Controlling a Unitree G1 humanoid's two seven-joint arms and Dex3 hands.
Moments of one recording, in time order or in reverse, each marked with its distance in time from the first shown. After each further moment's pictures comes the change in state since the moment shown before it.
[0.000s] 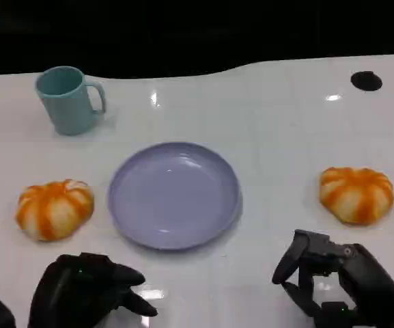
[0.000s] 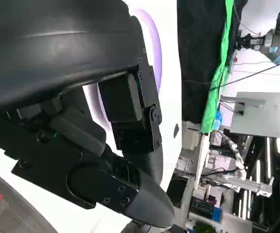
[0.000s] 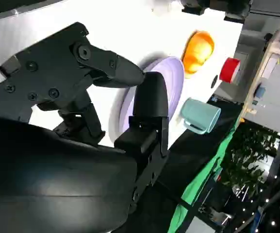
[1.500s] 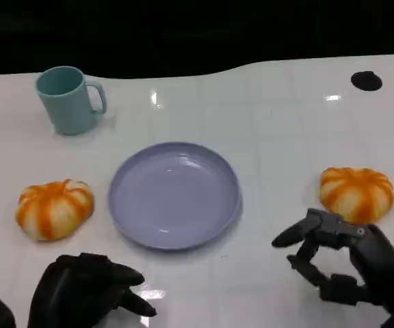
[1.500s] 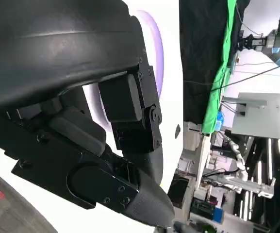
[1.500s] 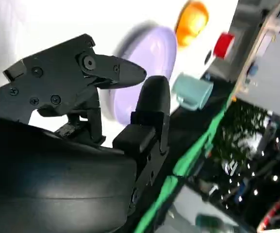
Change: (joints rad) left arm -0.010 0.004 0.003 0.022 -0.001 -0.002 -0.003; right arm -0.071 0.001 -0.053 0.043 -0.093 -0.063 -0.136
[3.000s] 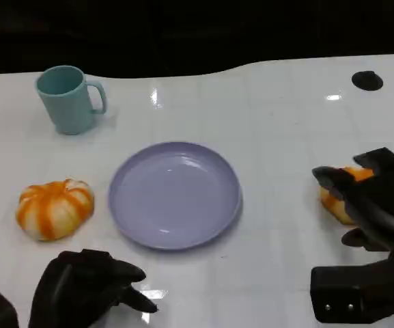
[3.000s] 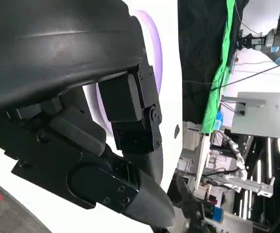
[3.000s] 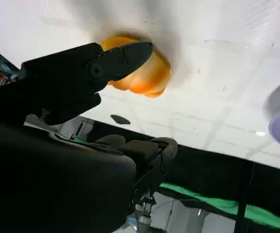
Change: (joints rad) left arm -0.019 -0.001 -0.001 0.014 0.002 -0.005 0.000; right arm -0.194 -0.263 0.215 -0.245 -0.946 0.686 -0.021
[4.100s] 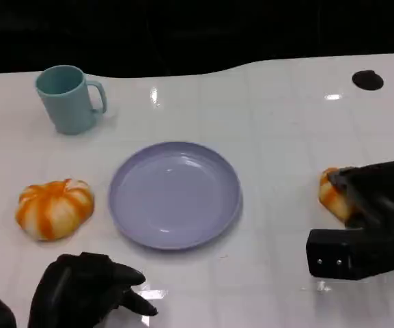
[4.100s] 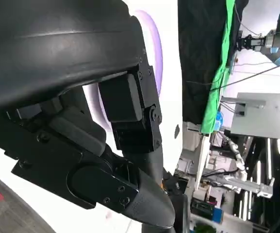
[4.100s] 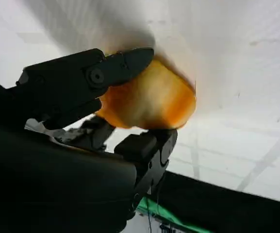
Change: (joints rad) left arm 0.023 -0.003 -0.001 -0.029 0.001 0.000 0.003; right arm -0.324 0.050 0.158 0.666 0.173 -0.030 -0.291
